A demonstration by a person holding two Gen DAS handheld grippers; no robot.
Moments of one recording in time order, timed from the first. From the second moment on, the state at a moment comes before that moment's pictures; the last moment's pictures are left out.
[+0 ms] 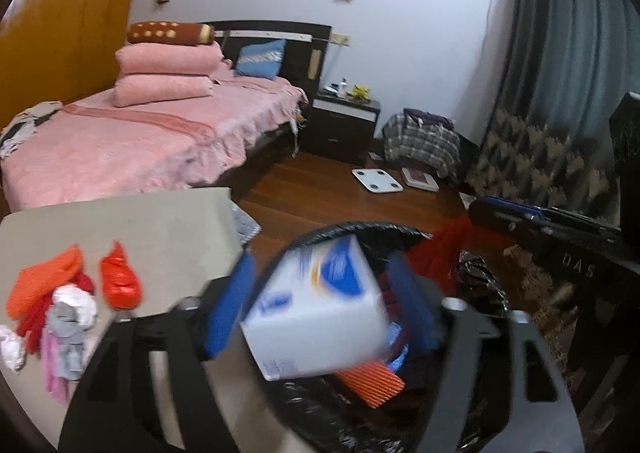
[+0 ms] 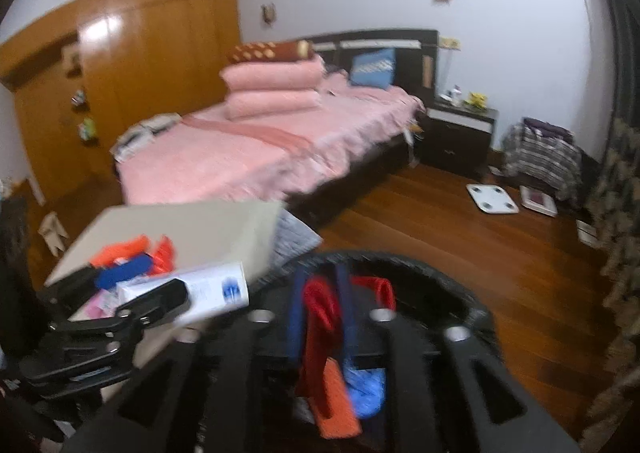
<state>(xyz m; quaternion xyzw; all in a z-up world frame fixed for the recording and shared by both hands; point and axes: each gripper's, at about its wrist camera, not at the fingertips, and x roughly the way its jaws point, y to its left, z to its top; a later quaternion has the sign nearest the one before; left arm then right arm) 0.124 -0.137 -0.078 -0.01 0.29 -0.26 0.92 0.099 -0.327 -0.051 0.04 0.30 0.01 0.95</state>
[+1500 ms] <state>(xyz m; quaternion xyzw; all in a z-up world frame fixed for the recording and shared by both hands) 0.137 0.115 -0.169 -0.06 0.39 -0.03 0.92 0.167 -0.093 -0.155 -0.01 0.34 0.14 0.93</state>
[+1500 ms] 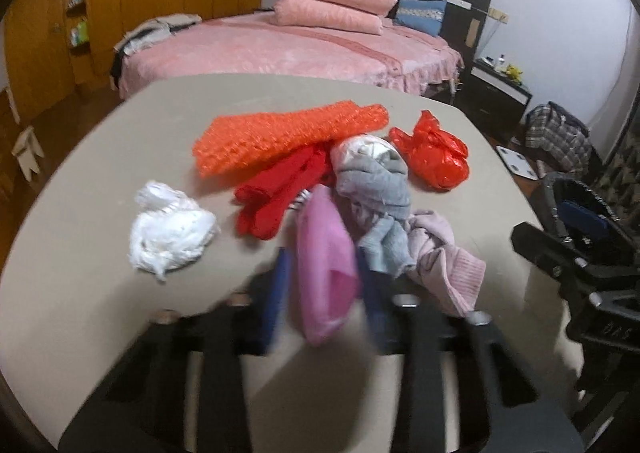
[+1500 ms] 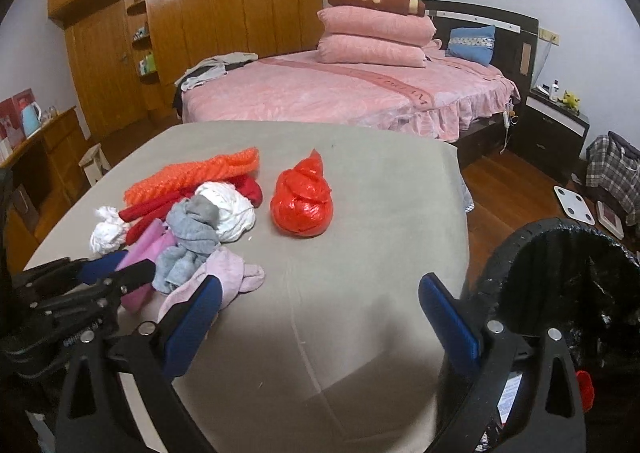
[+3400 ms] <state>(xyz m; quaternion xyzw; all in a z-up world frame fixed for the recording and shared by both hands) 0.134 0.133 -0.184 -0.08 0.42 0.00 0.90 0.172 -0.061 -0.162 0.00 0.39 0.18 0.91</state>
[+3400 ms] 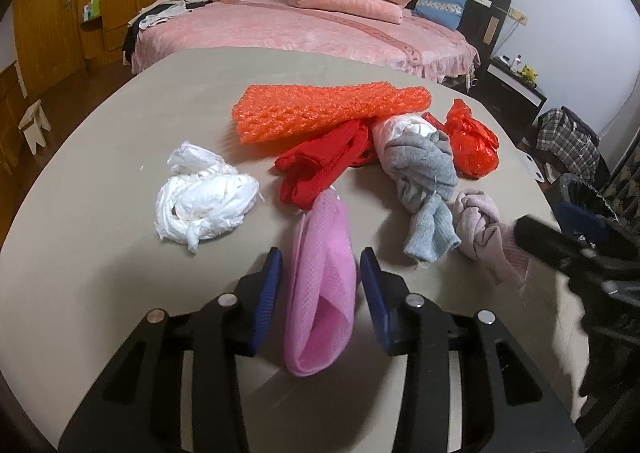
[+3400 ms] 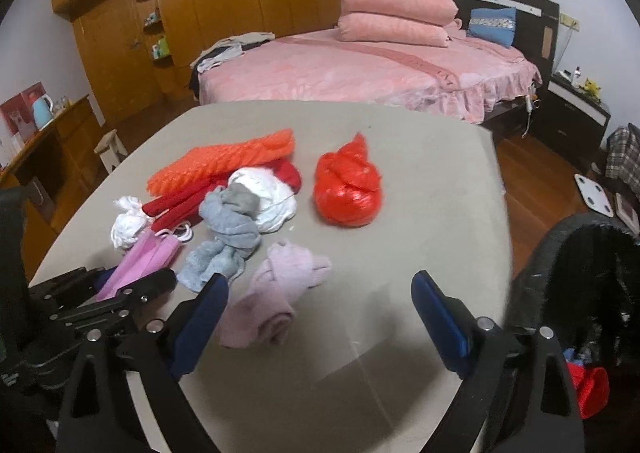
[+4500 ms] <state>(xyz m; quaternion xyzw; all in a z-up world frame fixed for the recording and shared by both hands) 0.101 0.089 -0.134 -0.06 0.36 -0.05 0.93 0.146 -0.096 -0.146 0.03 0.38 0.19 0.90</state>
